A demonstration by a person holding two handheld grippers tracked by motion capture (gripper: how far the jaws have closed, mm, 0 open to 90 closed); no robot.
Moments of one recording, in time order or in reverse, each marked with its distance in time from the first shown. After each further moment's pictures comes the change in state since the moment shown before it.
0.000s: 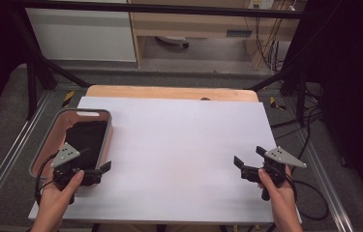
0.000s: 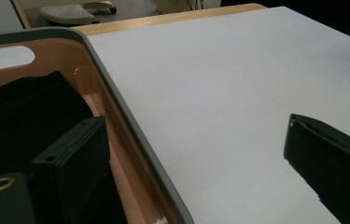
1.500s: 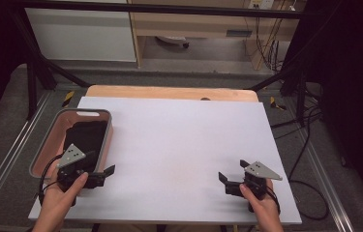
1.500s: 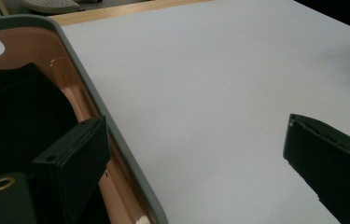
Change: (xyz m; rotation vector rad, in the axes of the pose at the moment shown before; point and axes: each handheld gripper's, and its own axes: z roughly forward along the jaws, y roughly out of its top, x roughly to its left) left arm -0.011 0.001 0.004 0.051 -0.049 0.025; right arm 0.032 -0.046 0.026 0.064 0.054 -0.052
